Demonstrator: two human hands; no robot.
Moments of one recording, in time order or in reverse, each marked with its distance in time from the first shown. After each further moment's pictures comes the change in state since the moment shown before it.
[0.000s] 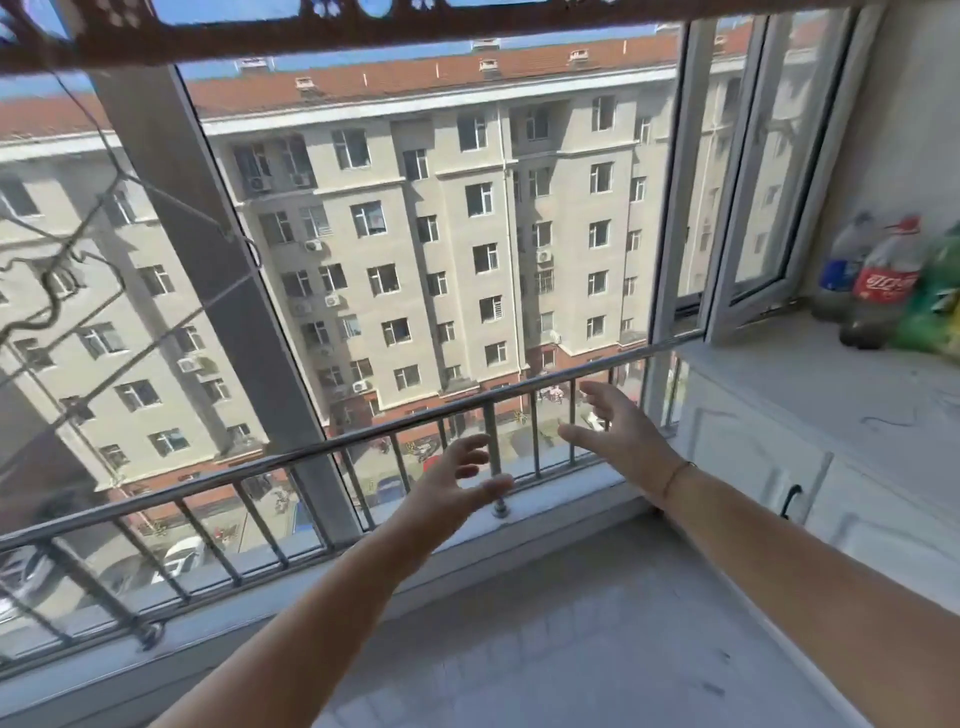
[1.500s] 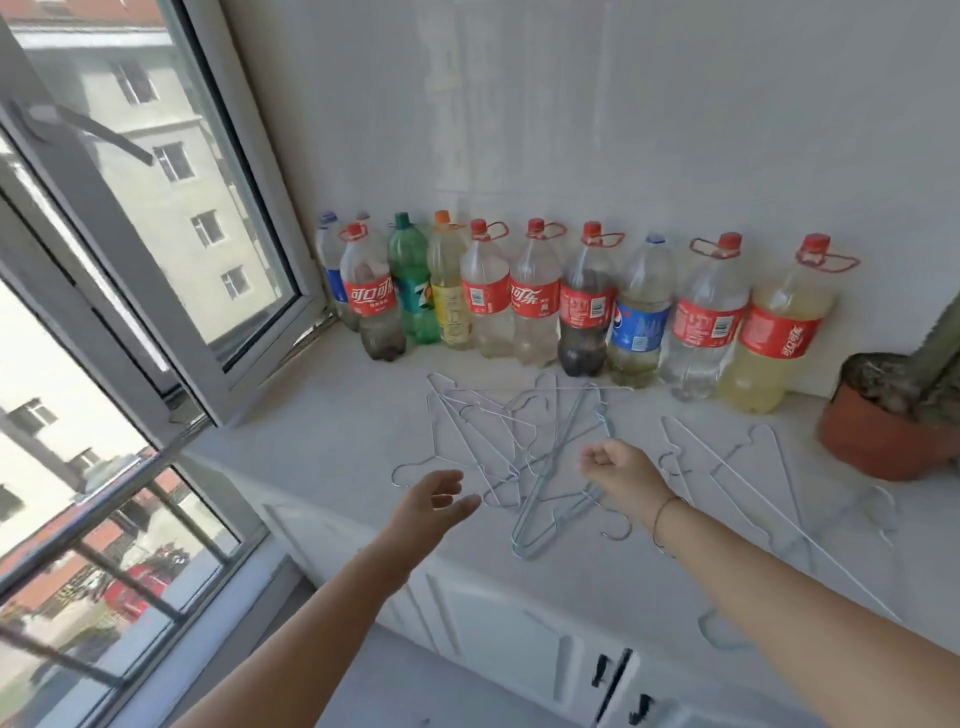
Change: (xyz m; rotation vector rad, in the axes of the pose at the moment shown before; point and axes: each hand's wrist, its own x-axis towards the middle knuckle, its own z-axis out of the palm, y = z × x) left_hand 0.350 0.121 0.656 0.052 -0.750 0.028; right_hand -0.054 0.344 -0.606 -0.046 0.807 0.633
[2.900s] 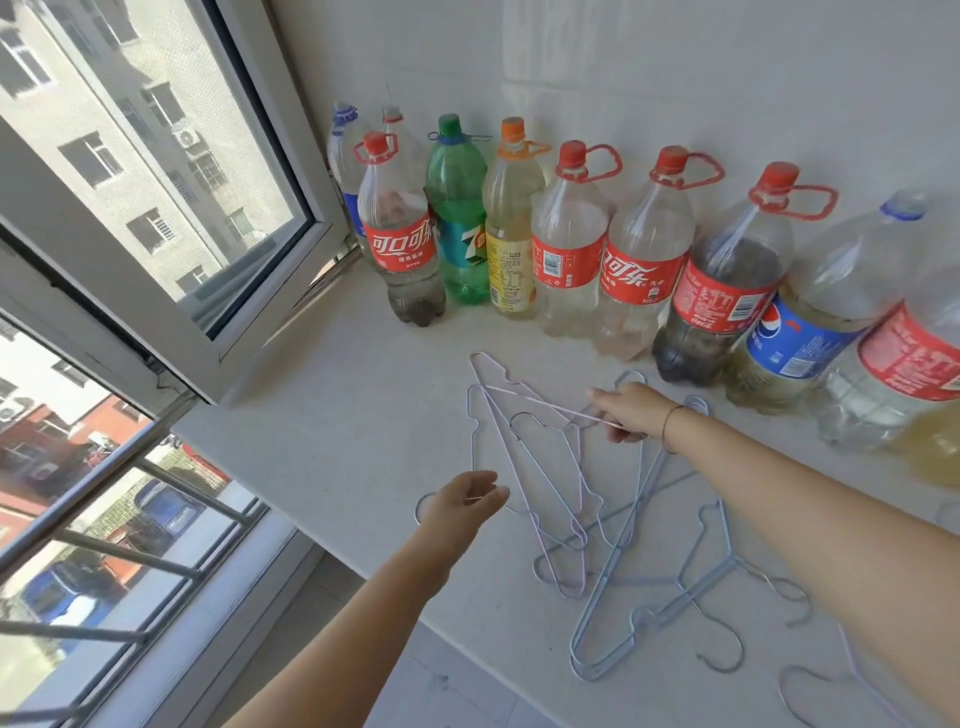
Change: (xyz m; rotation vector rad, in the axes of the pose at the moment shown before) left_hand 0.168 -0.024 -0.025 -0.185 0.050 -0.314; right_hand 0.268 -0.040 0.070 -0.291 -0.364 0.270
